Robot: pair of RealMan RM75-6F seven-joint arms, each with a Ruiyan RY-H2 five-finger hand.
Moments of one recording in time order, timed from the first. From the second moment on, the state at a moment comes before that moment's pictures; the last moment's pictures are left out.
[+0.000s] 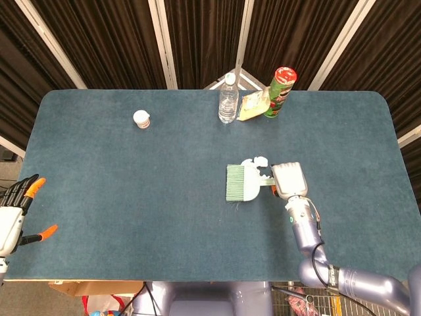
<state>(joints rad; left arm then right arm) -0.12 -1.11 -0.03 -1.59 1.56 1.49 -0.18 0.72 -1.54 0.26 -1.55 -0.75 1.12 -0.89</state>
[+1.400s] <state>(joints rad) -0.13 -1.11 -0.02 -1.62 1.57 1.47 -0.18 0.81 -1.28 0.26 -1.70 -0.69 1.27 -1.13</state>
